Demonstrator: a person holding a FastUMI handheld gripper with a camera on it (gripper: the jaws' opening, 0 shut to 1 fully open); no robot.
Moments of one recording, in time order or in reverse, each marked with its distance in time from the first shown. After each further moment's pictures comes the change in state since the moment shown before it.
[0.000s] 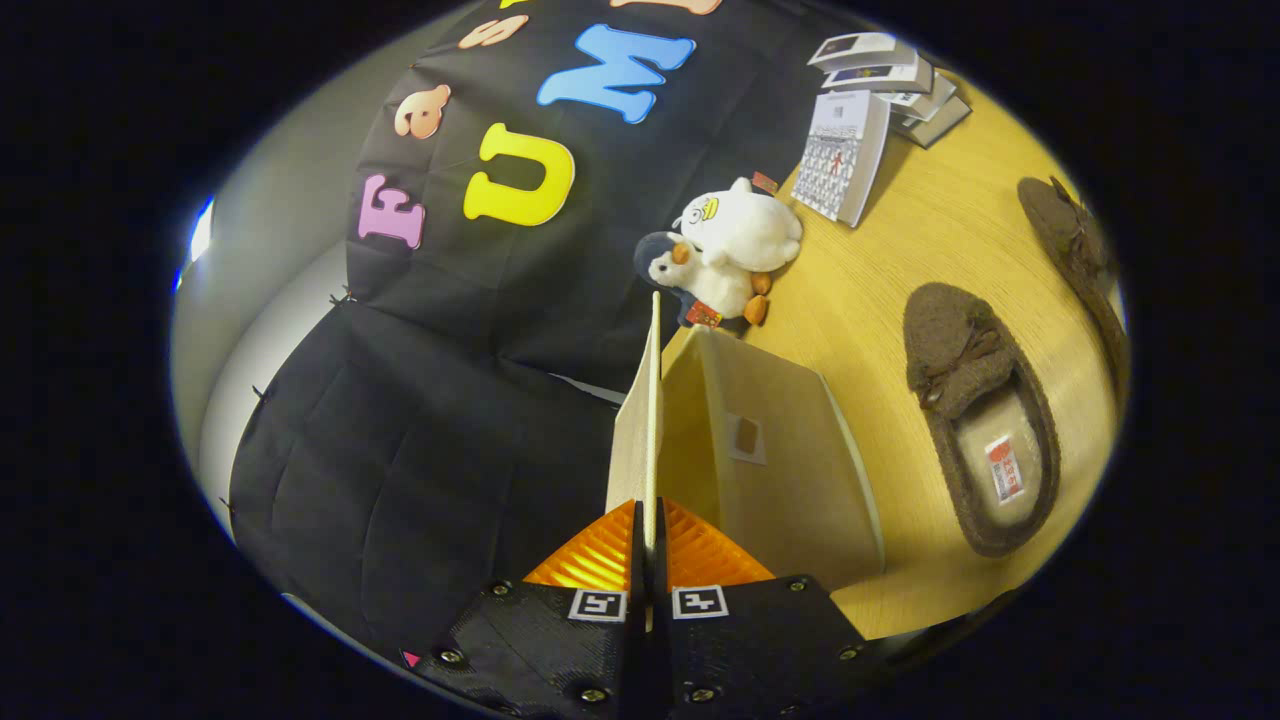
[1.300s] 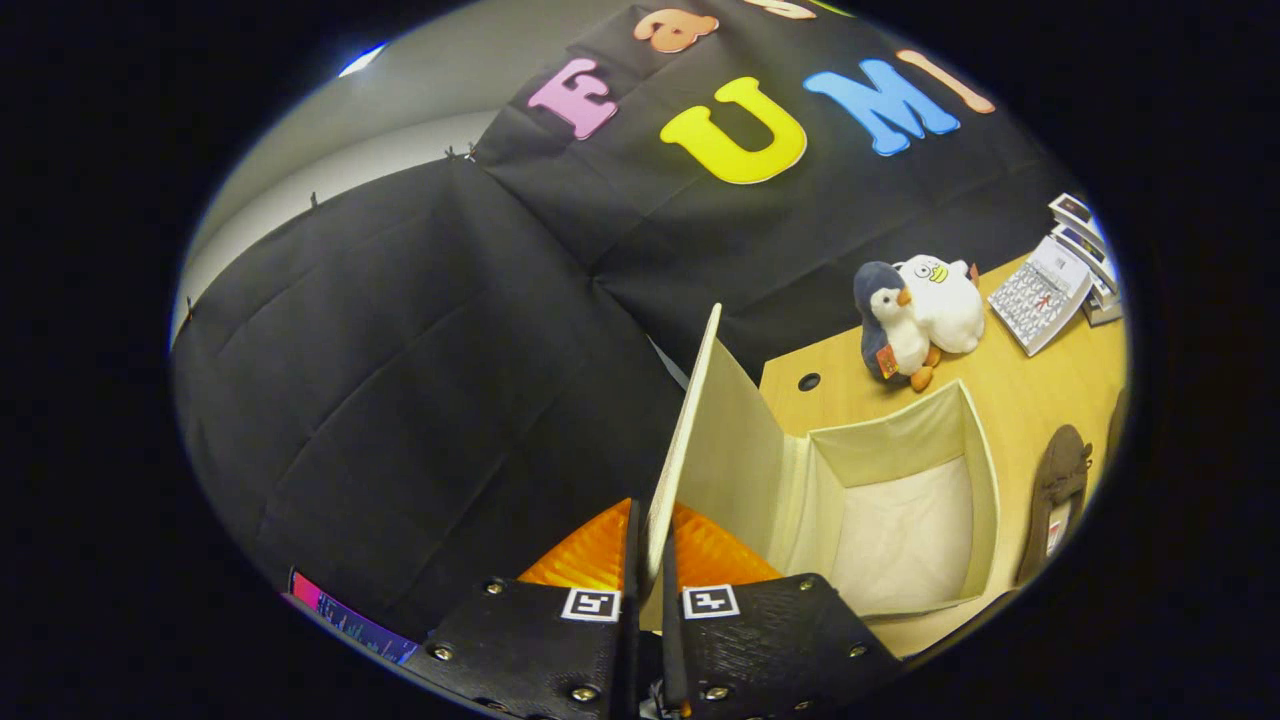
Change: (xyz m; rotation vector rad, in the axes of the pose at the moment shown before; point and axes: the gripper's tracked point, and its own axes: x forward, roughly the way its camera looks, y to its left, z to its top) arm 0.081 0.190 -0.092 -0.520 0.070 0.003
